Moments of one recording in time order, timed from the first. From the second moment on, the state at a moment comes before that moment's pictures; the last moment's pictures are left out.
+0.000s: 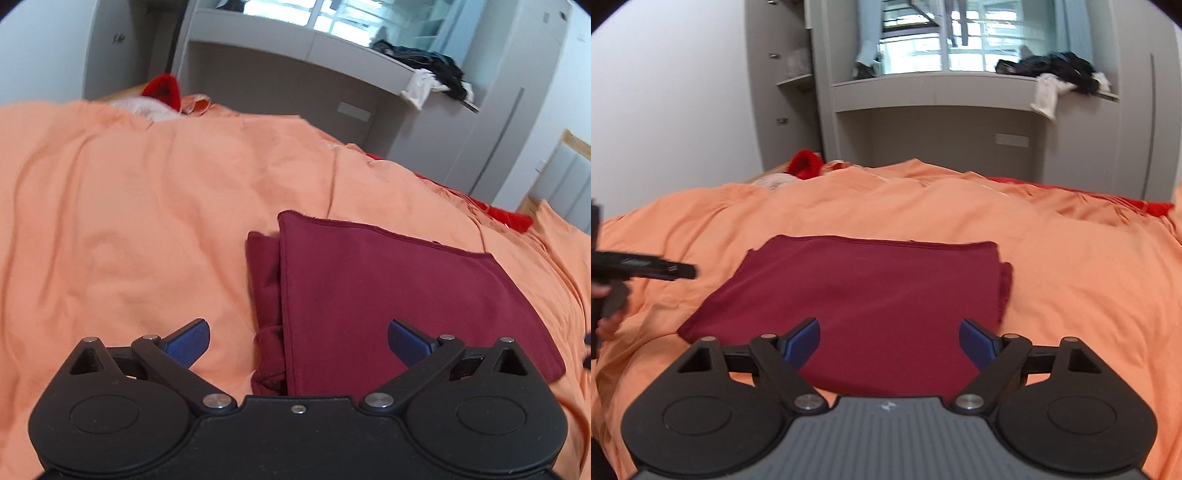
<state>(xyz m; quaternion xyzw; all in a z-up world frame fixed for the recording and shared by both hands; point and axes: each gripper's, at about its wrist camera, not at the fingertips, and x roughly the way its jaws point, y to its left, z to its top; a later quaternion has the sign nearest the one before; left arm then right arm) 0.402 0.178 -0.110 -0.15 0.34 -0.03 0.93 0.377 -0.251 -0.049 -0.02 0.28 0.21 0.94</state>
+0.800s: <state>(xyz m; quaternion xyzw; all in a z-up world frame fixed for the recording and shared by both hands) 0.484 0.225 -0.192 -0.38 0.38 -0.16 0.83 0.387 -0.237 -0.062 -0.02 0.29 0.23 0.93</state>
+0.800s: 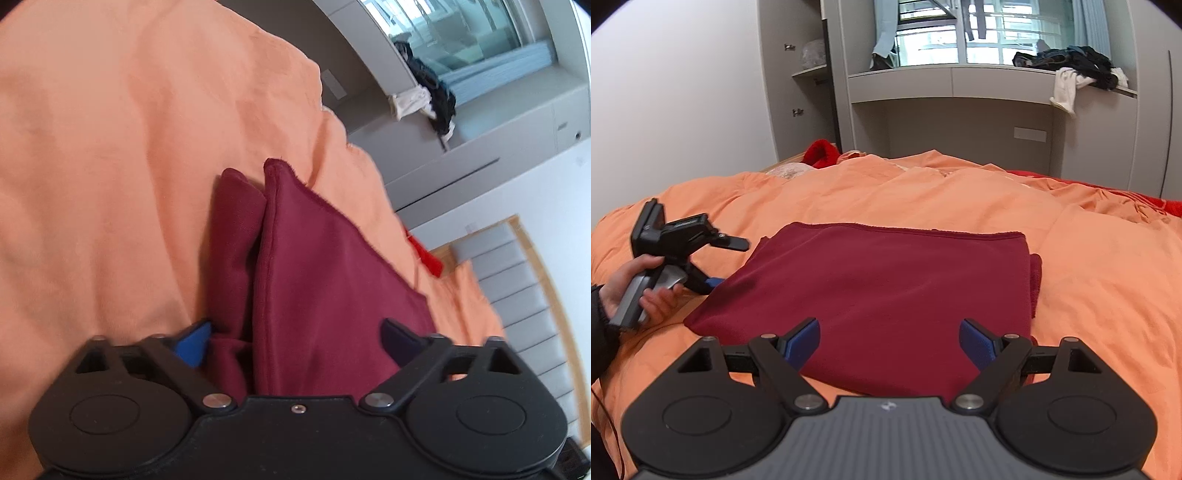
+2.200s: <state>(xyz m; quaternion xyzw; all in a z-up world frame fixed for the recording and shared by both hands) 0.512 0.004 -0.010 -0.07 0.40 -0.21 0.89 0.340 -0.272 -0.045 -0.02 0.31 0.26 0.91</state>
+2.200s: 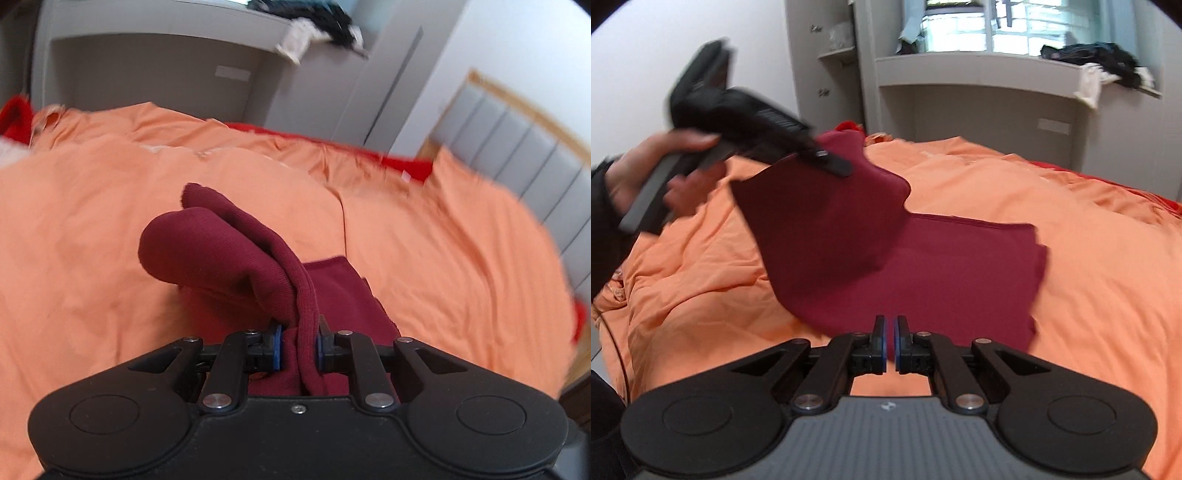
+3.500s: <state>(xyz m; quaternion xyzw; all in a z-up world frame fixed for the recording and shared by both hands) 0.372 0.047 -0.040 -0.11 0.30 -0.15 0.93 0.428 -0.344 -0.048 0.11 0.37 0.34 0.86</state>
